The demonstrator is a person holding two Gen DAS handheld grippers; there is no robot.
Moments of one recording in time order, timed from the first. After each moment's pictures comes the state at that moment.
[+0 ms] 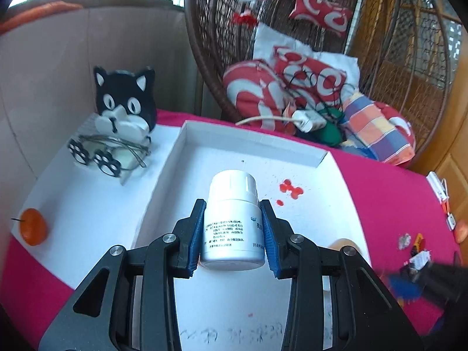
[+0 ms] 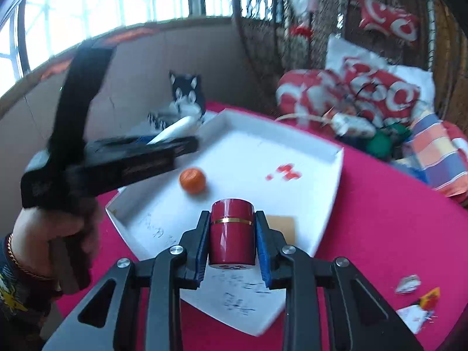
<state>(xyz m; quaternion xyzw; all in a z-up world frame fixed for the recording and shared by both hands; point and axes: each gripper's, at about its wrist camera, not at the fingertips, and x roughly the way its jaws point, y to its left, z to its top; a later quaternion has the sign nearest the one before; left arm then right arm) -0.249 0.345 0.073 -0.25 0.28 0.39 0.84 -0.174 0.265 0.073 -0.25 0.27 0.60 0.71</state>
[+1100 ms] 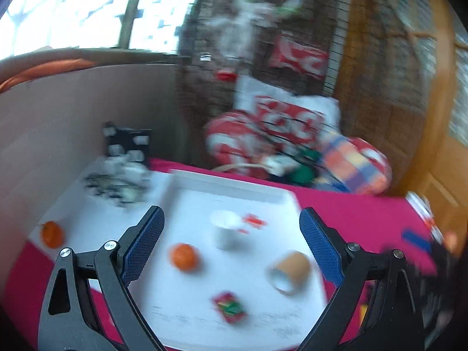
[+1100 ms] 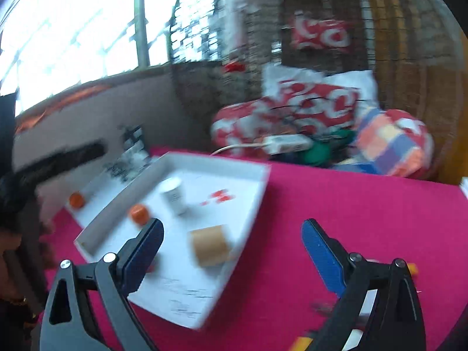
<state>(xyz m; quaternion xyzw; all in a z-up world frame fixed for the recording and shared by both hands) -0.262 0.257 0.136 -0.19 0.18 0.38 0.89 -0.095 0.171 0.112 -0.12 0.21 0.52 0.82</state>
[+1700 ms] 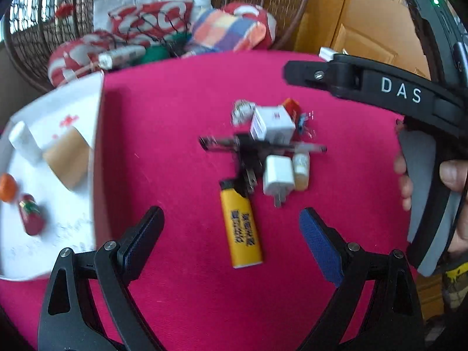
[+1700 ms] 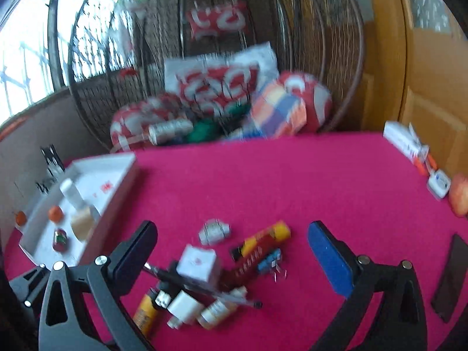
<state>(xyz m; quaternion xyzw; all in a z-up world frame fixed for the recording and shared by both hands) -0.105 0.104 0.035 -0.14 0.41 0.16 0.89 -0.001 0.078 0.079 -0.09 0.29 0.40 0.87</state>
